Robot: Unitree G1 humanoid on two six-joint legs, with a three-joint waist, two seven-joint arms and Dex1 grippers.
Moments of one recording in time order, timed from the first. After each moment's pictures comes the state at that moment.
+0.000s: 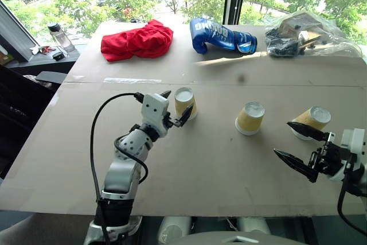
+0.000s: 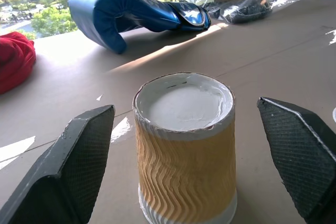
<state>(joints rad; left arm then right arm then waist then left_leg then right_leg) -0.17 0.29 -0.01 -0.17 -0.16 0.16 -0.45 0.28 -0.61 -0.32 -0.38 0.68 0.11 1.05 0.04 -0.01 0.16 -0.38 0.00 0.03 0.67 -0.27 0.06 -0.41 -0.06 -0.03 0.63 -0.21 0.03</state>
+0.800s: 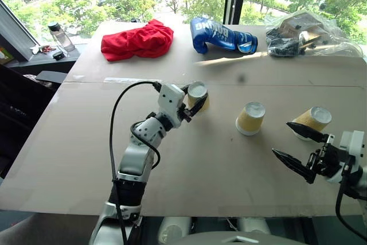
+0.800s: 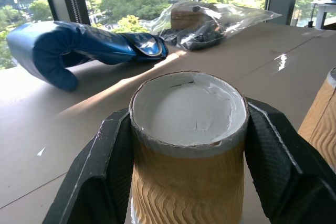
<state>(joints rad) -0.34 0.23 -0.12 -0.07 -0.19 0.12 -0.60 0.31 -0.58 -0.32 -0.42 0.67 0.10 1.01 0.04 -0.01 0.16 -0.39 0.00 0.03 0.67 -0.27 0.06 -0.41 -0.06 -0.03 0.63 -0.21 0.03</state>
